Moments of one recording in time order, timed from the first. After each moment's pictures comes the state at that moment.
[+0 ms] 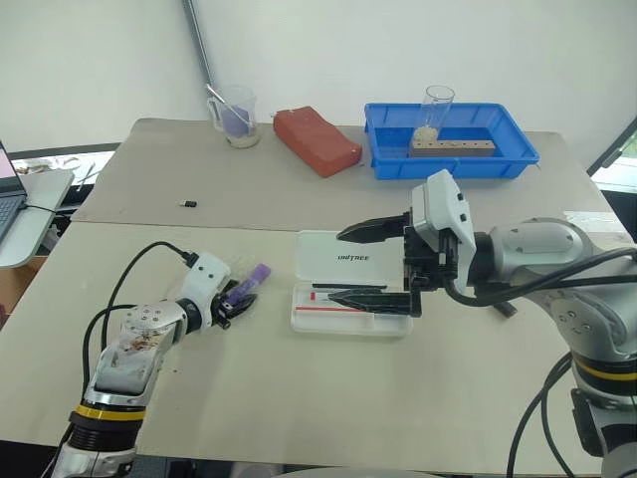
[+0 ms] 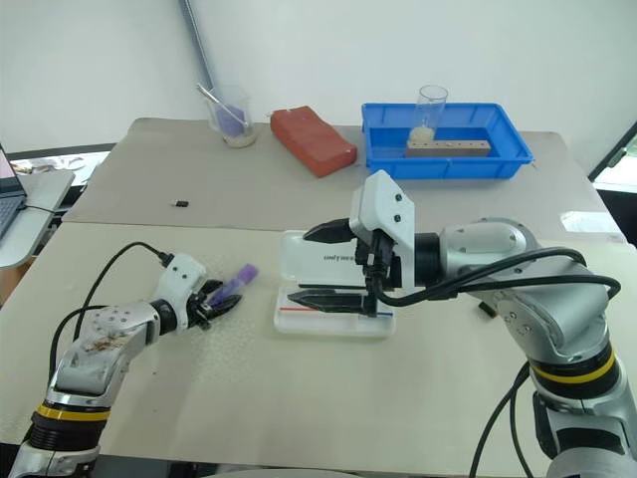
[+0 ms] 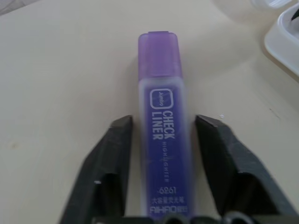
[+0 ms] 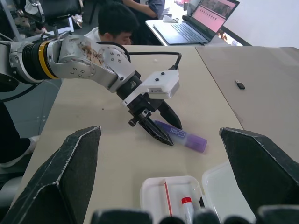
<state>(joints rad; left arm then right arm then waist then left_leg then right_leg) -0.12 0.57 0.02 -0.24 -0.17 0.70 -0.65 -0.62 -0.76 0.09 -0.61 0.81 0.86 0.83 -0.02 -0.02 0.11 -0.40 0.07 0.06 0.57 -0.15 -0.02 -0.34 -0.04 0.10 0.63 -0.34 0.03</state>
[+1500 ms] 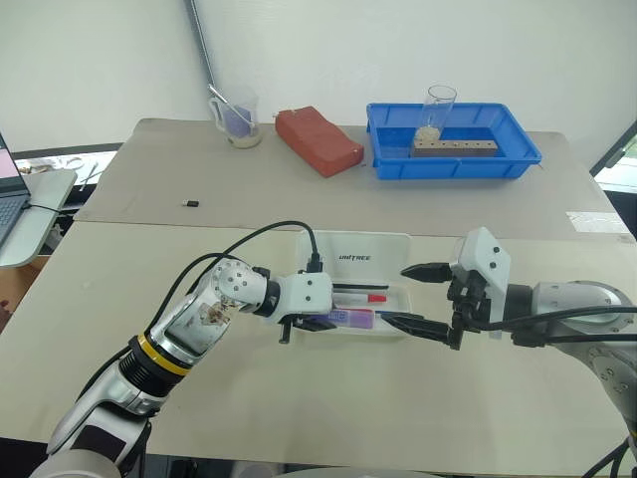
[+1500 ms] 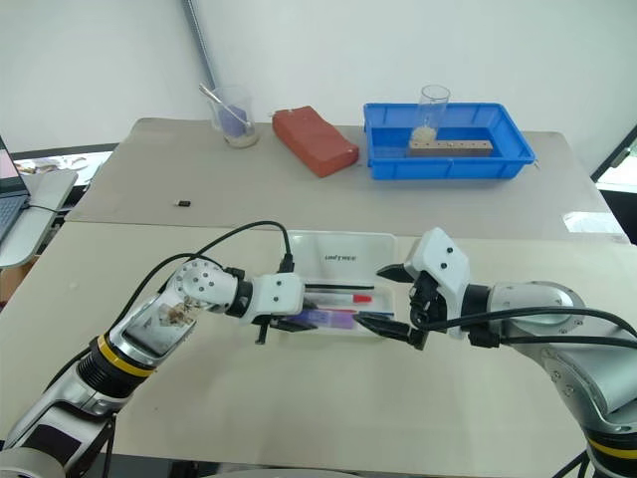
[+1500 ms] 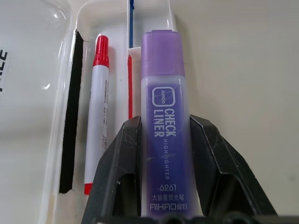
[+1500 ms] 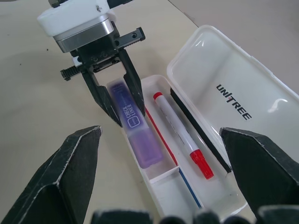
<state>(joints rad) -0.53 0.61 -0.51 -0.22 -0.03 0.42 -1.11 -0.19 -0.92 -0.11 -0.71 0.77 0.90 0.72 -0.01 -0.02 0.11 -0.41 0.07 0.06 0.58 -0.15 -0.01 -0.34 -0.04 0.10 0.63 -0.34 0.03</state>
